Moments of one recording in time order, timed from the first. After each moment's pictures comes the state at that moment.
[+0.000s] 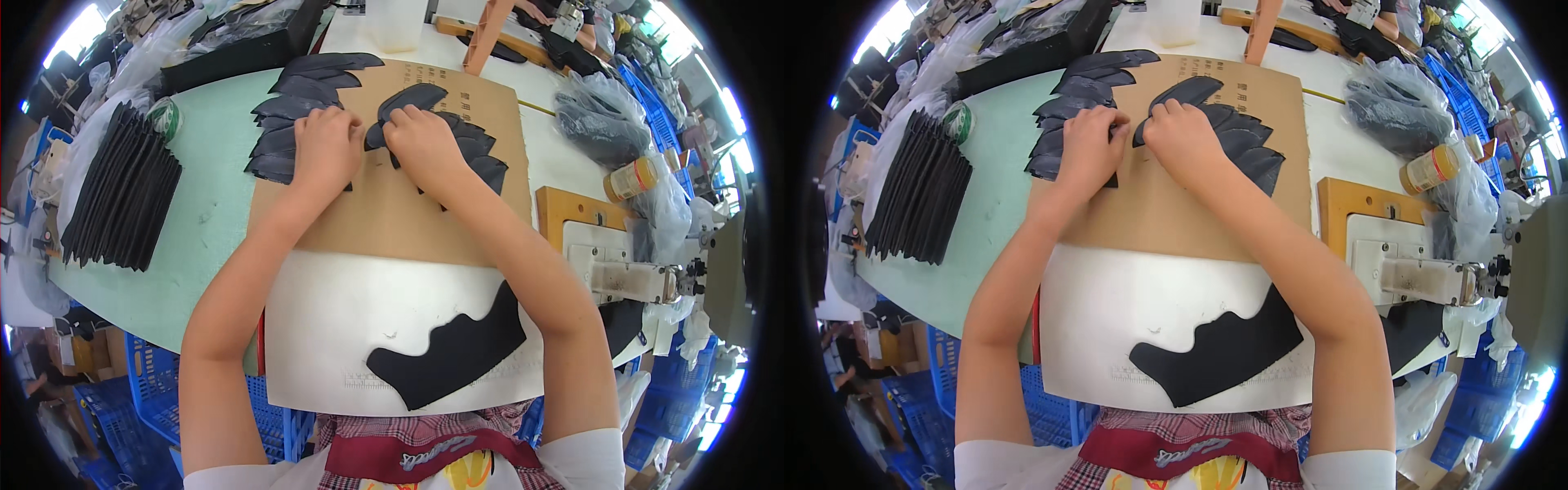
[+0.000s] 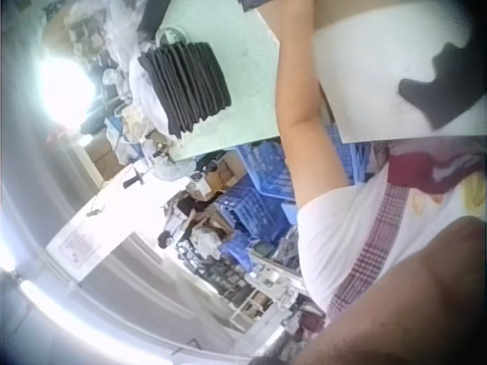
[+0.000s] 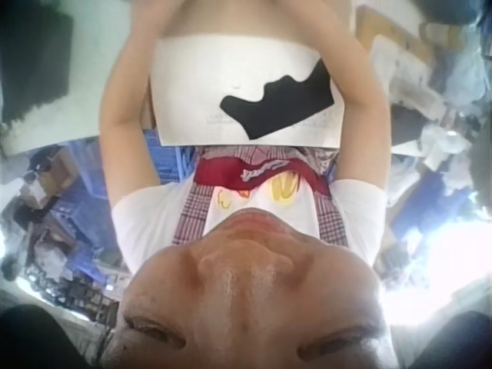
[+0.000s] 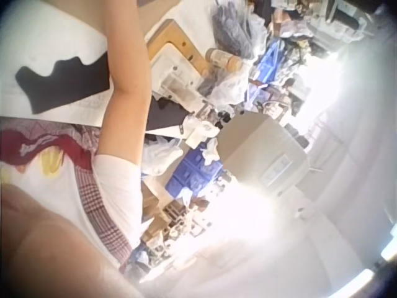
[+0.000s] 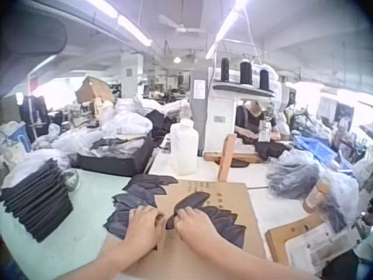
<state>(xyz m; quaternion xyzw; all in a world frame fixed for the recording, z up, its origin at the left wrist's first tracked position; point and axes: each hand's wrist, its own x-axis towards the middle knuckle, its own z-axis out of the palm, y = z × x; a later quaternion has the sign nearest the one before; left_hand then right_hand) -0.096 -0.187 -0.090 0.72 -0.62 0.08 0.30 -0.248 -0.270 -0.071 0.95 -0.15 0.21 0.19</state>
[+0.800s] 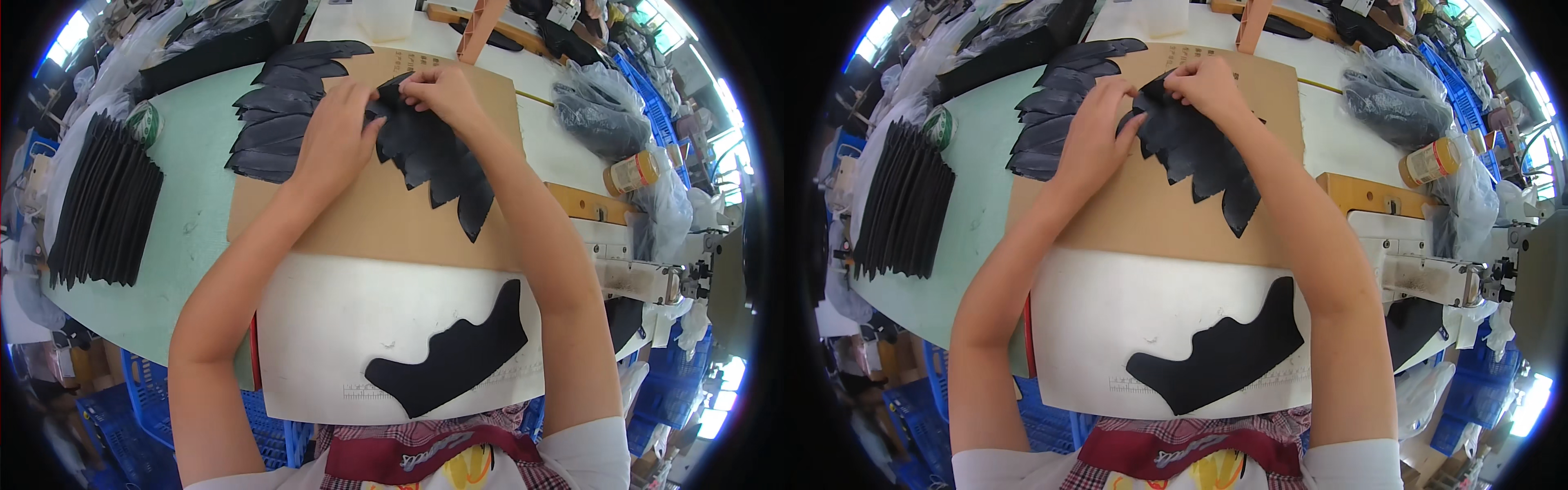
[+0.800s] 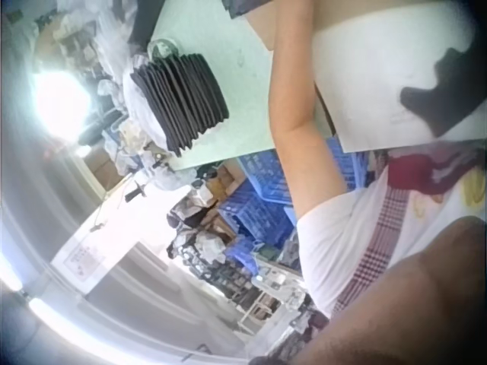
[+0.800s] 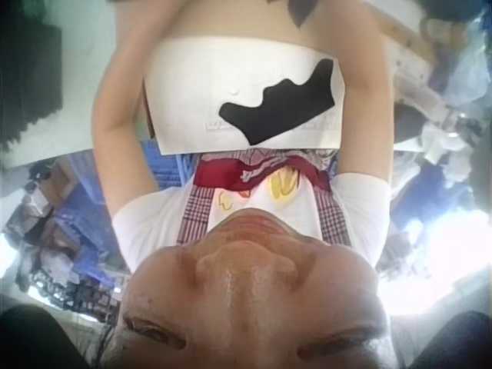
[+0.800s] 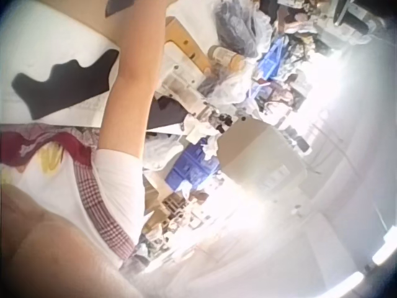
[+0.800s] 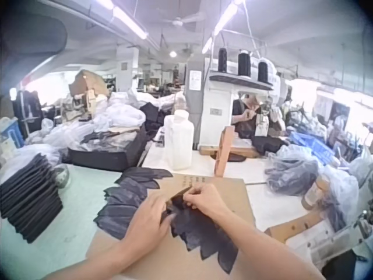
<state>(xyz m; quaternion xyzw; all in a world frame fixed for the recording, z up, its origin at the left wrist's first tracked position) -0.108 -0.202 -0.079 0.60 -0.68 0.04 0.42 -0.249 -0.349 -0.069 0.75 -0.37 0.28 -0.47</state>
